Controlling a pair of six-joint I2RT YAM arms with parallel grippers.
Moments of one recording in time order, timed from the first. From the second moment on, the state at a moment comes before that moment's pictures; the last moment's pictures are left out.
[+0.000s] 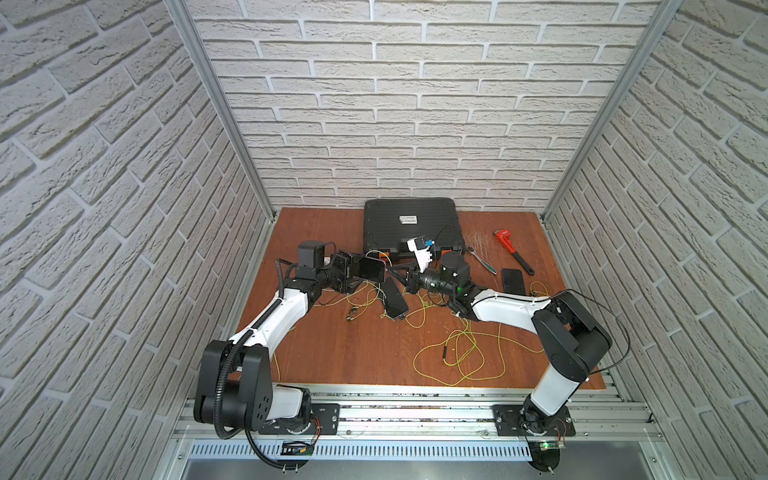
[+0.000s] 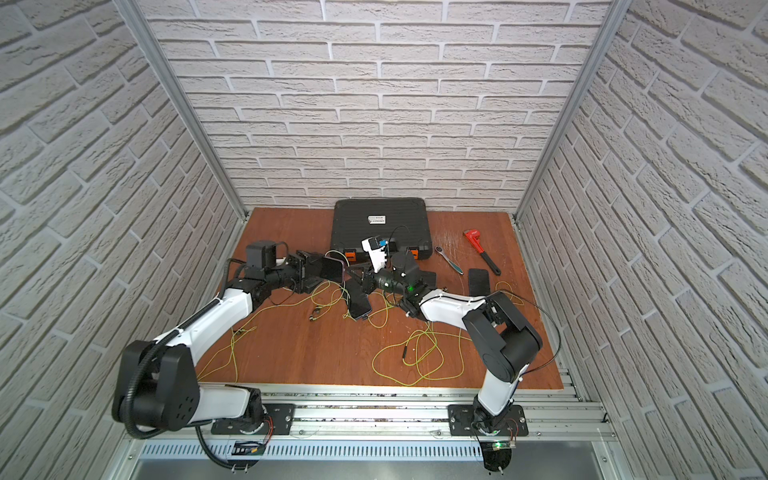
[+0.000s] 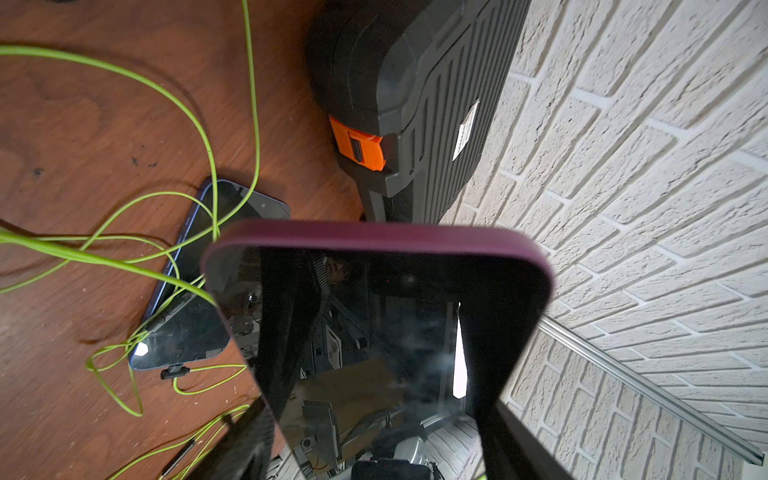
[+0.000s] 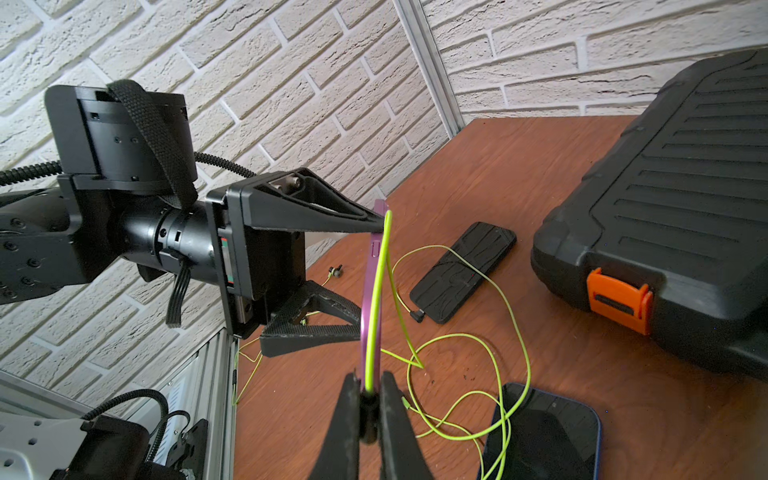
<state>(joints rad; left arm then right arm) -0.17 1.35 0.84 -0.11 0.60 -1.57 0.60 1.73 0.93 0.64 -0.50 0.49</state>
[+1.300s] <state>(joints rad) -0.16 1.35 0.84 -0.11 0.58 -1.57 0.61 1.77 0.93 0.64 -0.50 0.50</state>
